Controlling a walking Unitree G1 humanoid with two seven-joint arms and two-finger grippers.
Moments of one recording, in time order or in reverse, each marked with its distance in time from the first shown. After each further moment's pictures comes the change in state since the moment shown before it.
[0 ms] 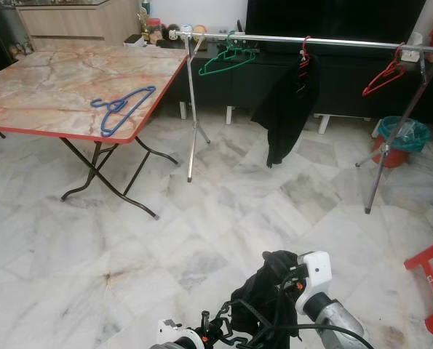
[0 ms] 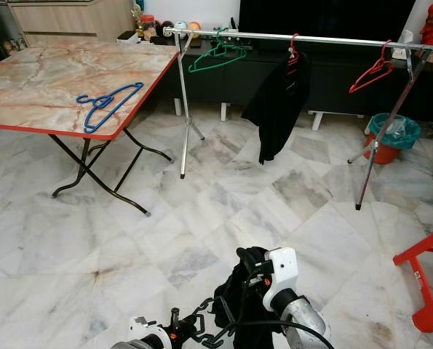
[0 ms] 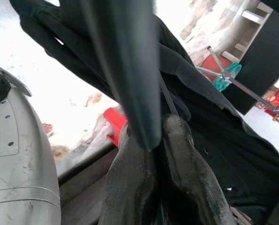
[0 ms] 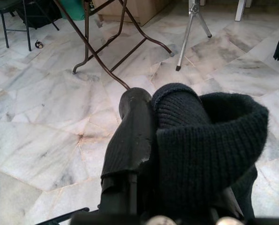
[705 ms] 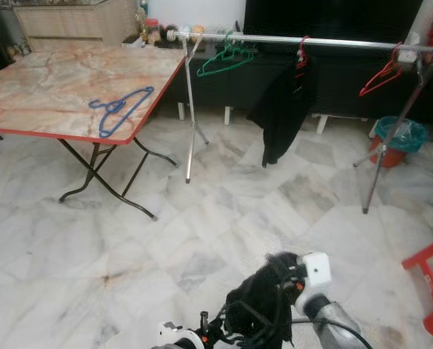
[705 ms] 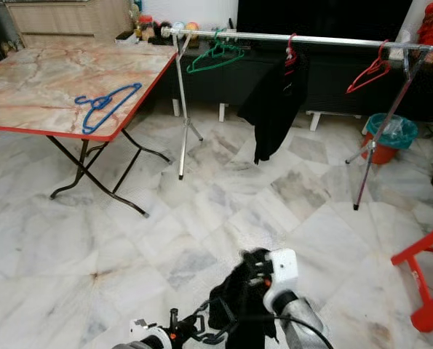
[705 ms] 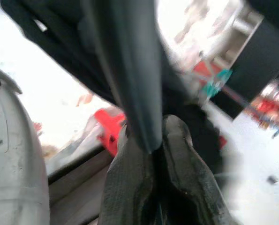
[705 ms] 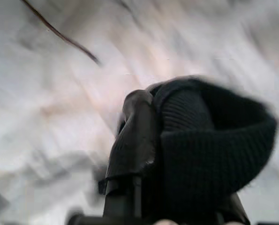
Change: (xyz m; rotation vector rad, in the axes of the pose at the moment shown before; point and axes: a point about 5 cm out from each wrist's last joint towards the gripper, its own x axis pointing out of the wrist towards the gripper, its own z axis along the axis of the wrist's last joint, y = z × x) left arm 0.001 0.004 0.004 -0.054 -0.021 0.001; right arm -0.026 -0.028 -0.056 0.084 0.233 -0.294
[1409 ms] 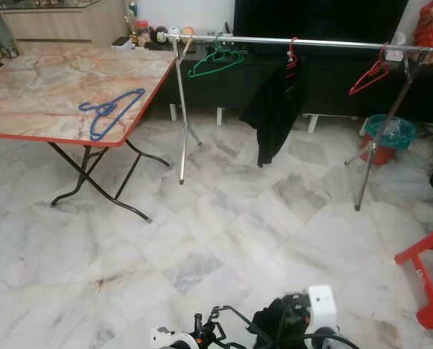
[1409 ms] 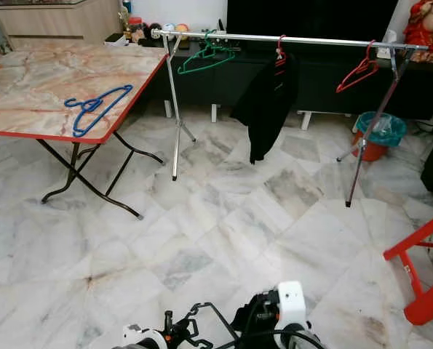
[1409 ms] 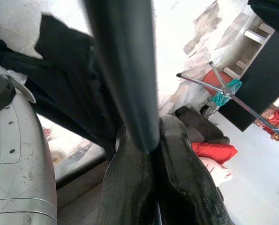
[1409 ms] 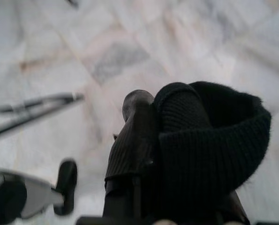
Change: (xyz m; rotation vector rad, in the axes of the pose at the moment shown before) left arm 0.001 0.006 0.006 -0.031 -0.045 0.028; right arm -0.003 0.003 -0.027 -0.054 0.191 -0.010
